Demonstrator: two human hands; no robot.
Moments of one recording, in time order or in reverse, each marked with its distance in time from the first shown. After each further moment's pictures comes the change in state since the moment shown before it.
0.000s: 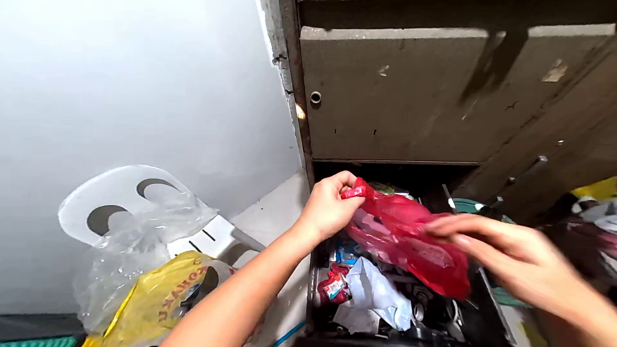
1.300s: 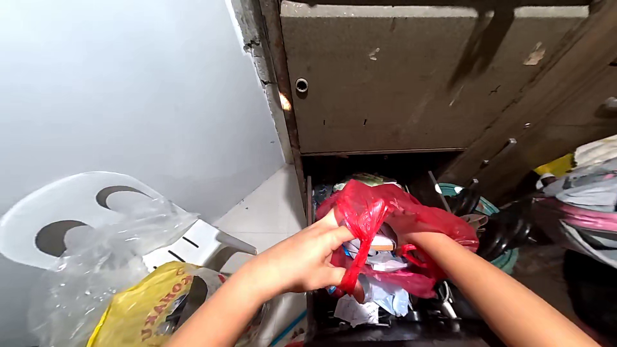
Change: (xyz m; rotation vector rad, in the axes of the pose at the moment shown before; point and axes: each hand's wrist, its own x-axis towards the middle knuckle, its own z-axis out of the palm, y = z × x) left_hand -0.040 -0.020 -0.042 0.346 -0.601 0.288; right_hand 0.068 0.109 0.074 -0.850 -0.716 0.757
